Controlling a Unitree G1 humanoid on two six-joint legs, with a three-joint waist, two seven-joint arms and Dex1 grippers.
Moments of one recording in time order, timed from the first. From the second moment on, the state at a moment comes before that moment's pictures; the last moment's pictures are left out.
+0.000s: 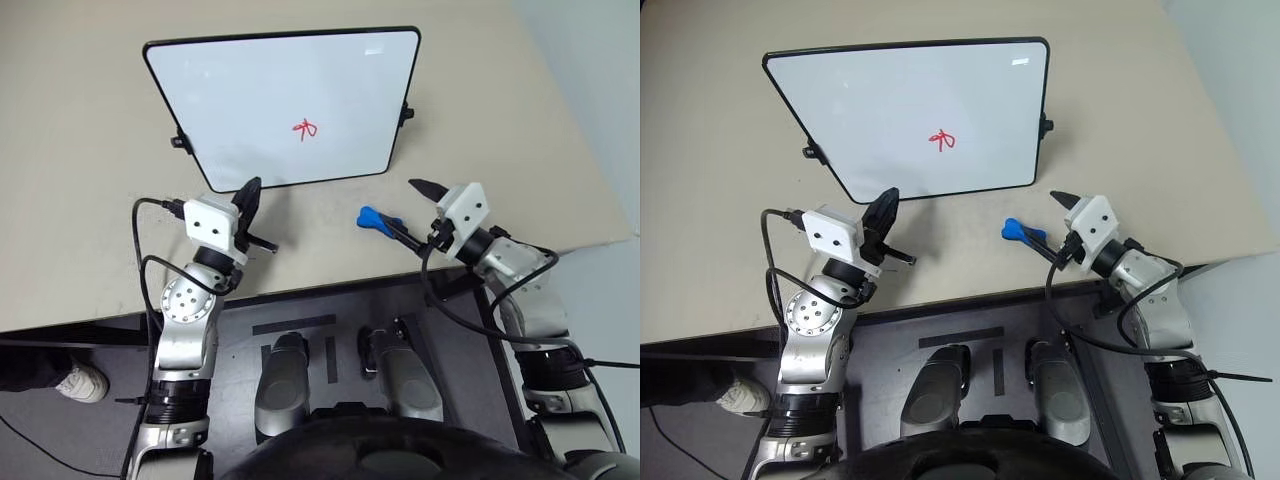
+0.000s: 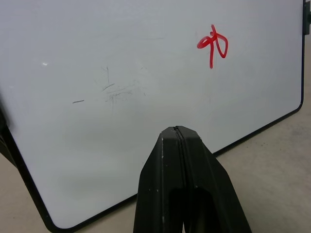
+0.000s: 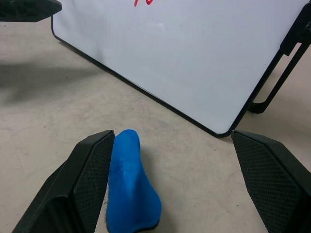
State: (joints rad) left arm 0.02 0.28 0.06 -0.18 -0.12 -0.10 -0.34; right arm -0.12 -0.41 0.09 -0.19 0.17 0.13 0.67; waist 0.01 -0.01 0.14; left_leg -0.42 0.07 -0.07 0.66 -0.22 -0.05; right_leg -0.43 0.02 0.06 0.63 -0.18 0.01
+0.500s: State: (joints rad) left arm 0.04 0.25 0.04 -0.18 -0.12 -0.10 -0.33; right arm -0.14 -0.44 0.09 -0.22 0.17 0.16 0.68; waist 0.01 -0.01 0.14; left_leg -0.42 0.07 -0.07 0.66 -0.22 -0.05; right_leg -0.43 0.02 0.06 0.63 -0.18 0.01
